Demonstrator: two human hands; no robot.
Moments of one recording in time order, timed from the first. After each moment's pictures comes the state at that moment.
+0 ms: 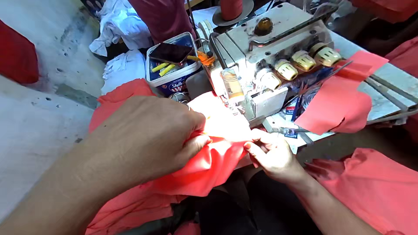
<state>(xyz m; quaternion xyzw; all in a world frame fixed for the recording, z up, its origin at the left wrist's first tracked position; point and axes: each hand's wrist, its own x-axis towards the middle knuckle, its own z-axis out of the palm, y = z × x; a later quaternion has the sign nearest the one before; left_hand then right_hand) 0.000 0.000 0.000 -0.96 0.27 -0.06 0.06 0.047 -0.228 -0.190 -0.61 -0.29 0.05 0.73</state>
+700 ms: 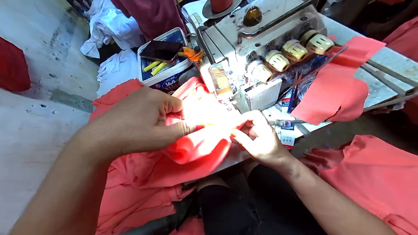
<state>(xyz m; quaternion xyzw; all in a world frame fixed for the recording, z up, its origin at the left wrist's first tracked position) 0.027 0.023 -0.010 -0.97 0.20 0.04 -0.15 0.059 -0.210 -0.192 -0.60 -0.31 0.01 0.73</state>
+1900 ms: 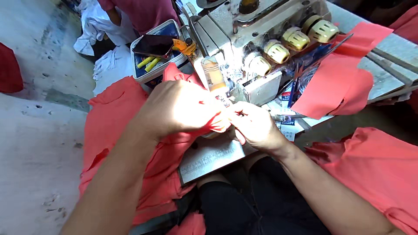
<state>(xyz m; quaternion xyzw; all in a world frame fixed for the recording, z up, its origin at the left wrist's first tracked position) 0.061 -0.014 -0.047 -0.98 0.19 -0.01 -0.04 0.079 -0.209 -0.182 -0.62 -0.26 0.11 0.74</state>
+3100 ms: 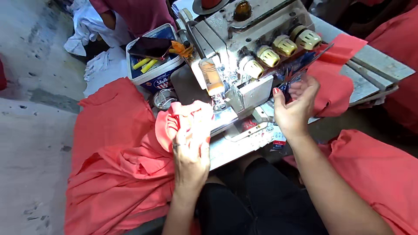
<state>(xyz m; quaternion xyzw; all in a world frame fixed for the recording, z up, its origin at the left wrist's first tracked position) -0.029 -0.058 -0.177 -0.94 -0.05 -0.29 -0.16 0.124 -0.269 -0.222 -0.85 -0.02 -0.23 0.48</state>
